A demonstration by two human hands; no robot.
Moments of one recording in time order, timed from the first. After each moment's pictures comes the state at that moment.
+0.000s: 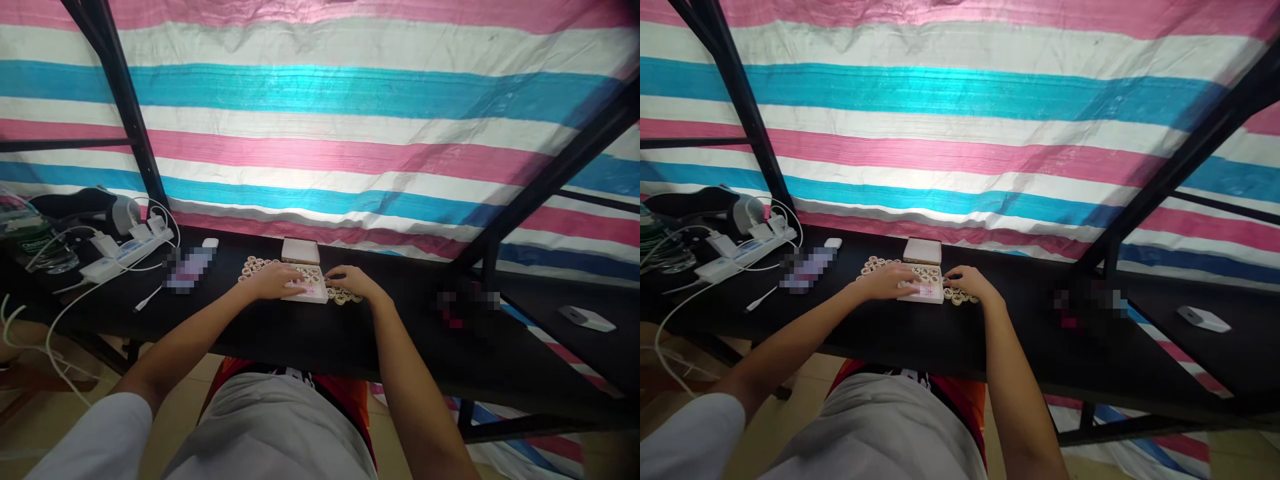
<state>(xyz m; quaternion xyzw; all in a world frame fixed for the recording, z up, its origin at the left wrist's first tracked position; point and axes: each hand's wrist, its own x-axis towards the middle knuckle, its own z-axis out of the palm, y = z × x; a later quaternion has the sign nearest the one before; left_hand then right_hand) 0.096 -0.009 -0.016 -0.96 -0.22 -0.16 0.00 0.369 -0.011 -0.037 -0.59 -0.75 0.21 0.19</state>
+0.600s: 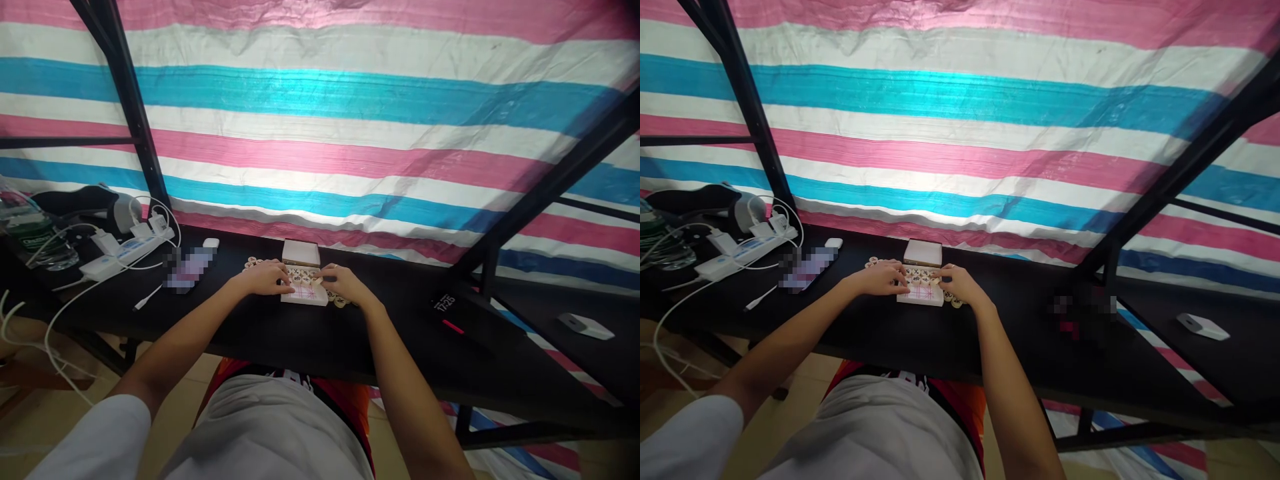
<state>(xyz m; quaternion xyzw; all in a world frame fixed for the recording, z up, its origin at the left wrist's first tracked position) 0.080 0.000 -0.011 -0.95 -0.28 -0.09 -0.06 0.337 -0.020 -0.029 -0.51 -0.81 0.16 0.24</state>
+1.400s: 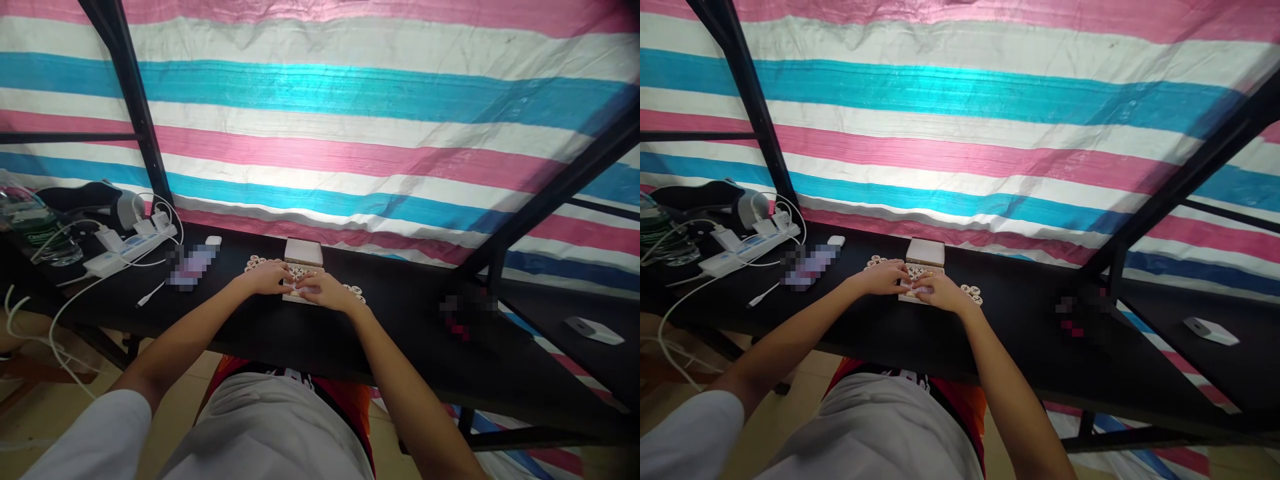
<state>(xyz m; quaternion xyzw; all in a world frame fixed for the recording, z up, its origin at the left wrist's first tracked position) 0.079 0.008 -0.027 -0.95 -0.29 -0.09 -0.04 0.293 -0.034 -0.030 -0.37 -0.89 0.15 0.23</state>
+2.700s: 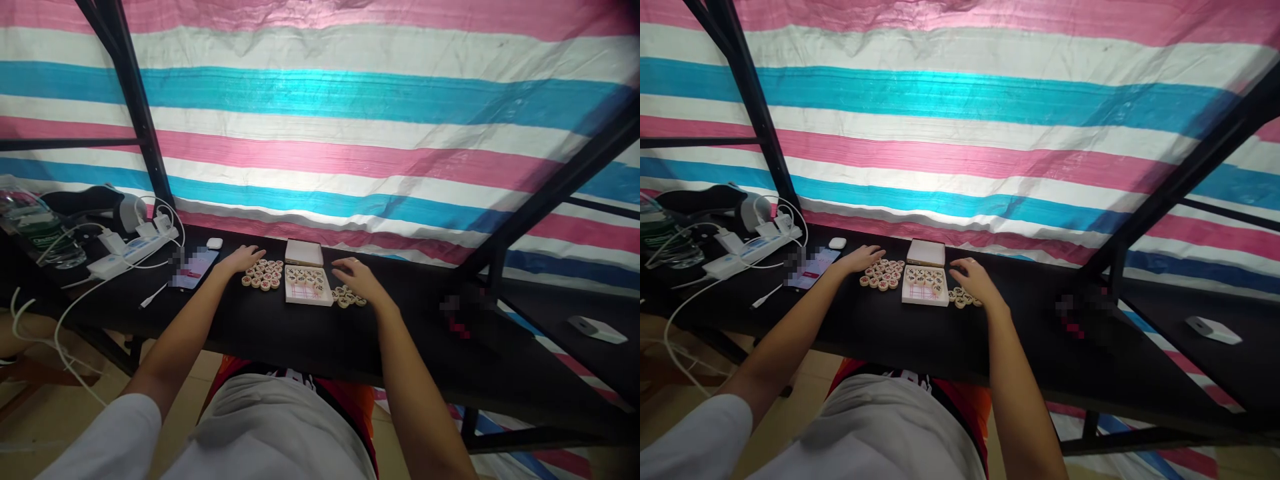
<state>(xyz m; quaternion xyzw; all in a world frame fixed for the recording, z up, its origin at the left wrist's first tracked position) 0.022 0.059 -0.022 -0.81 -0.57 -0.06 -0.11 0.359 -0.023 -0.029 -0.58 -0.75 0.12 0.30</state>
